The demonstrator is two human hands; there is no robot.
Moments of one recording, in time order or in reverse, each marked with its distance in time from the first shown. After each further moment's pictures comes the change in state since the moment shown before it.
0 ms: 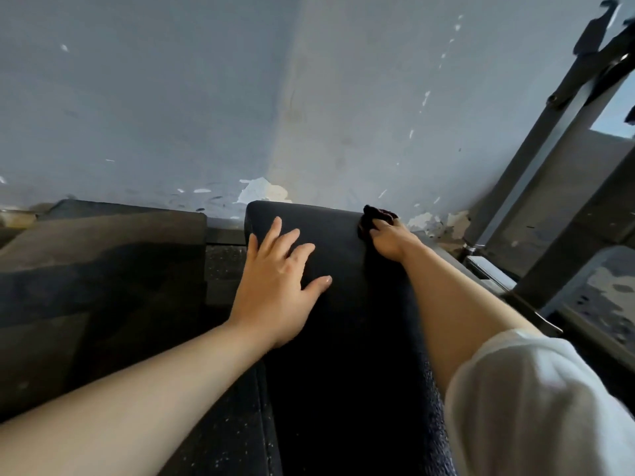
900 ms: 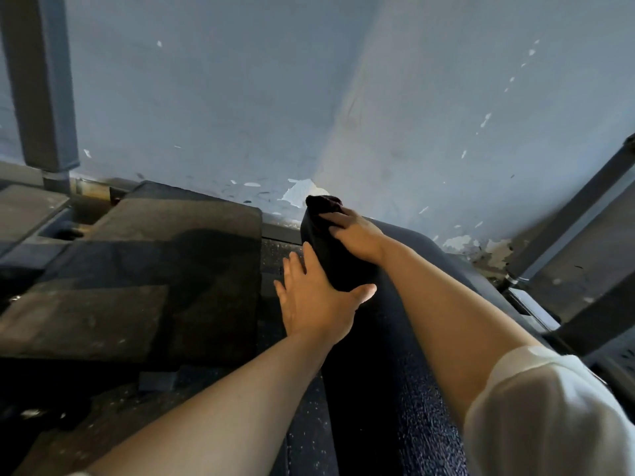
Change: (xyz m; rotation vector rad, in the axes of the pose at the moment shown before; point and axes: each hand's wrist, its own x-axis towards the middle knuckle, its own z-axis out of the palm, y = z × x) left_hand -0.011 -0.002 0.008 -0.417 0.129 -0.579; right_hand -0.038 -0.138 0.019 0.066 -0.148 -0.486
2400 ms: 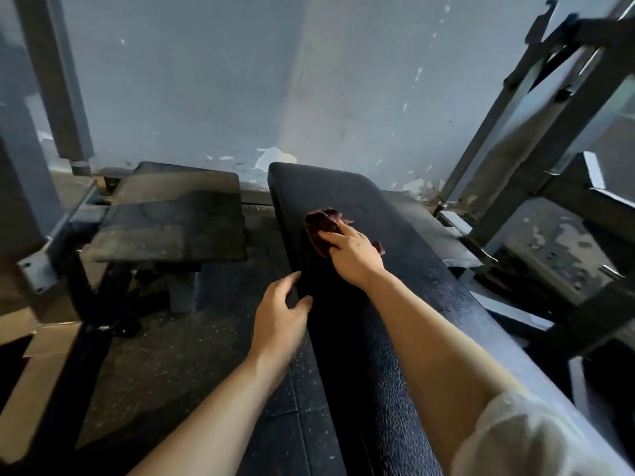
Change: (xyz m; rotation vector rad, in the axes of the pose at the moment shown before) left_hand -0.235 0.001 -0.069 -0.327 -0.174 -0.061; right_hand -0.270 -0.030 0.019 0.000 0.154 0.185
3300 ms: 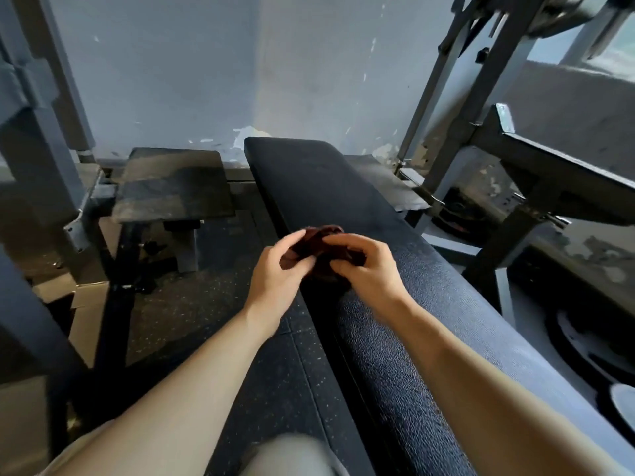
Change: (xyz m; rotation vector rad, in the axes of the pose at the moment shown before) left_hand -0.145 0.048 -0.016 -0.101 -0.145 0.117; right_hand -0.256 -0.027 -0.050 0.800 0.289 0.027
